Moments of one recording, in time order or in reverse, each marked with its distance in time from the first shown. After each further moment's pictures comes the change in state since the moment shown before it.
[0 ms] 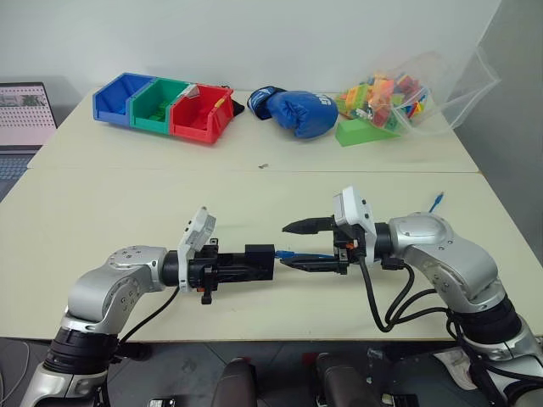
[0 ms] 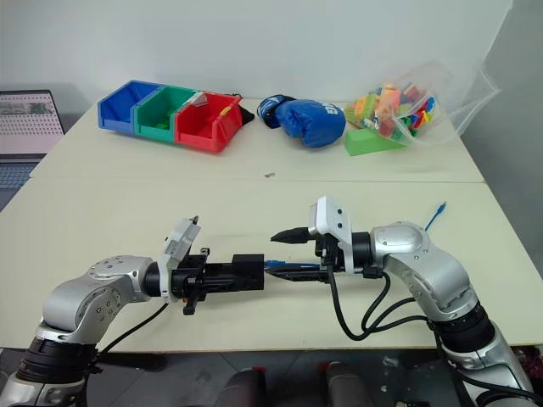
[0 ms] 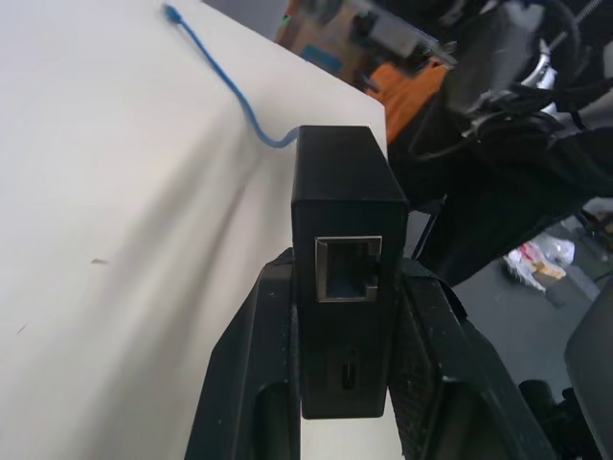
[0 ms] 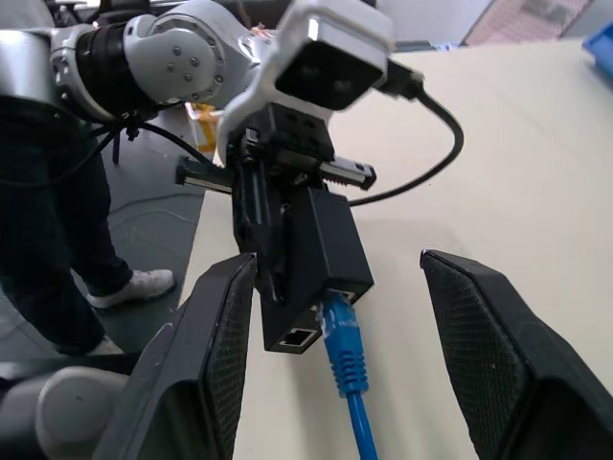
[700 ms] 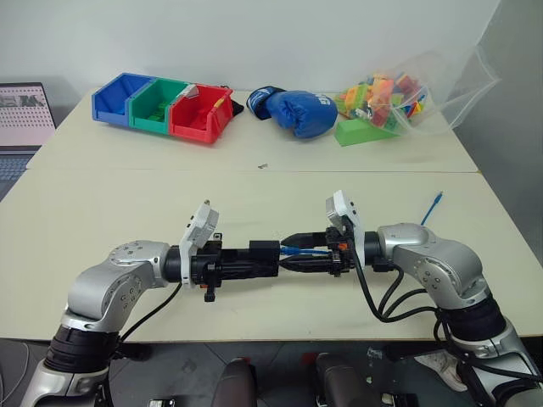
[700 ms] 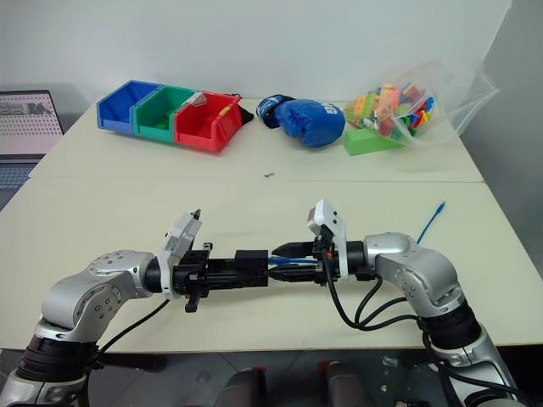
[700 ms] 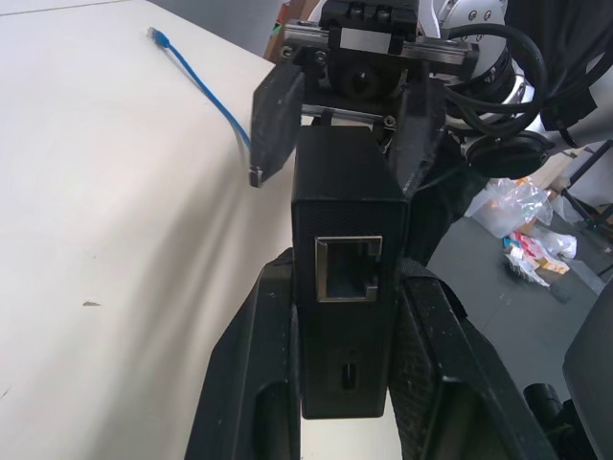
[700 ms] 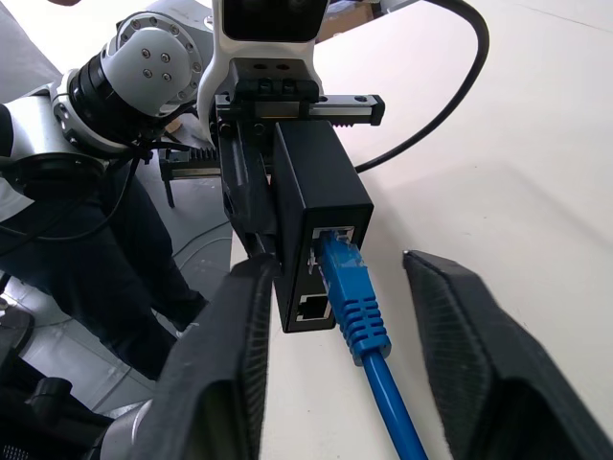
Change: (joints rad) left arm -0.009 -0.002 0.003 -0.032 -0.021 0.013 0.026; right arm -0.003 0.024 -0.002 0.072 0.038 0.105 0.011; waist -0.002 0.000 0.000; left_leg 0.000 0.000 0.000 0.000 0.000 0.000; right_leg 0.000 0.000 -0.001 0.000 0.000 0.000
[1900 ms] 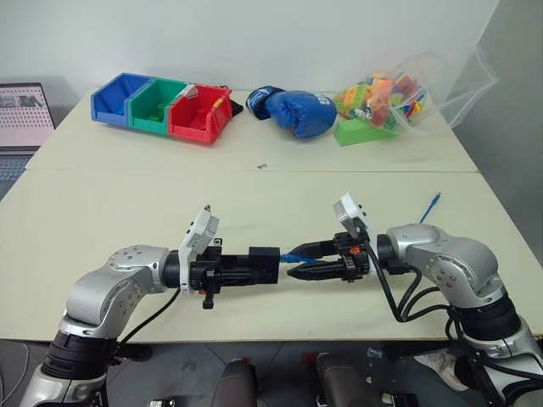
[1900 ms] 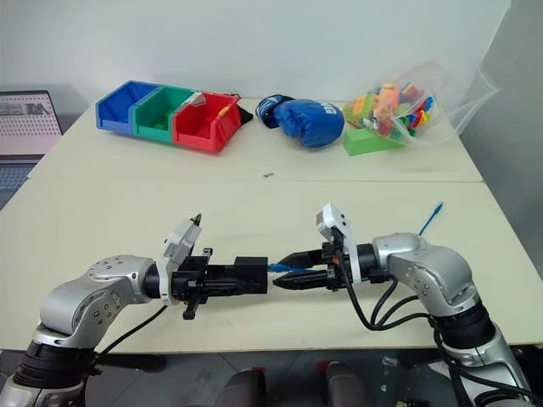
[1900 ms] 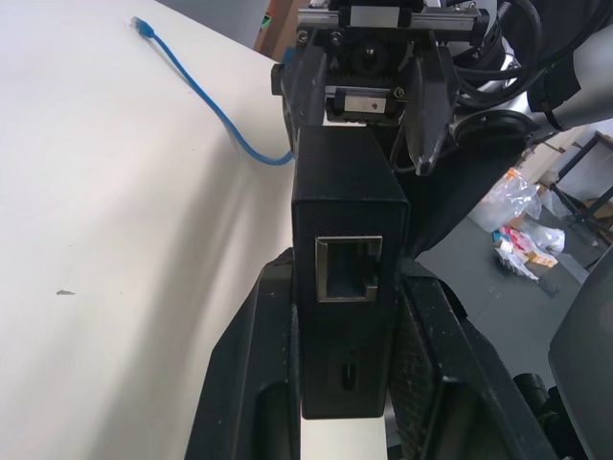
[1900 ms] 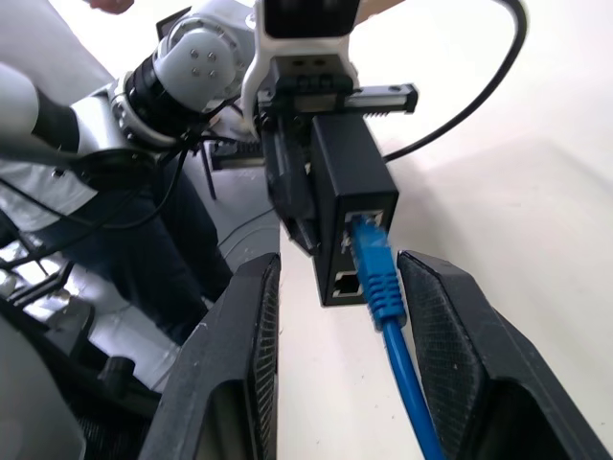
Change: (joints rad) left arm 0.035 0.006 -0.001 -0.021 0.003 -0.011 -0.017; right arm 0.013 -0.036 -0.056 -0.028 0.092 0.104 0.038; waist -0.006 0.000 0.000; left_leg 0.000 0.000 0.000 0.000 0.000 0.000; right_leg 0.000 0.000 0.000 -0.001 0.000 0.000
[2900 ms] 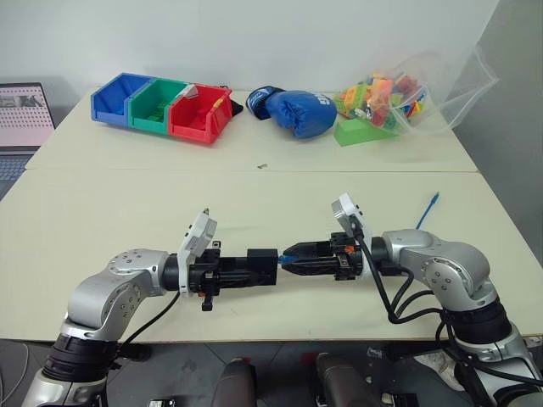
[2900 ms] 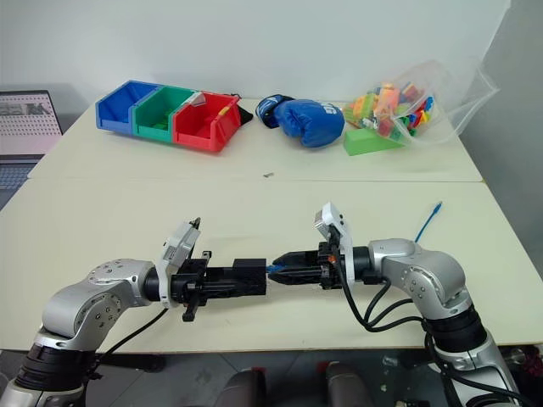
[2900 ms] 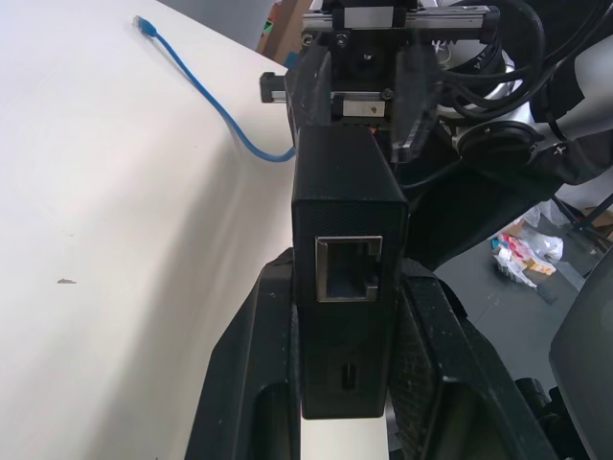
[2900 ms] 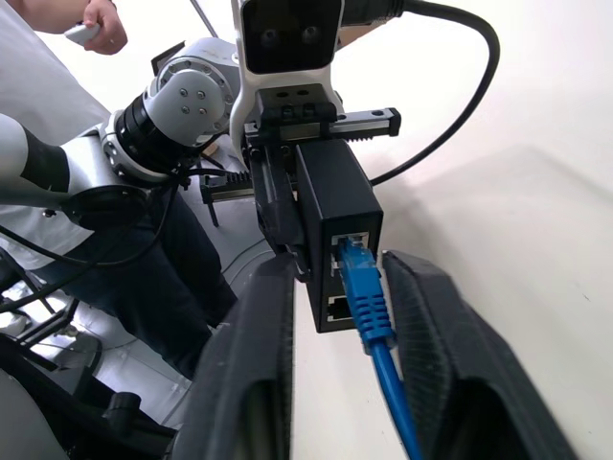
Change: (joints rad) left arm 0.019 -0.007 -0.002 0.022 0.003 -0.027 -0.010; right arm 0.016 0.030 0.003 0.017 0.014 0.008 -0.041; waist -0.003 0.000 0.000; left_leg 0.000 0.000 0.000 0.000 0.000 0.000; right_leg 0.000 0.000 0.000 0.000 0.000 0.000
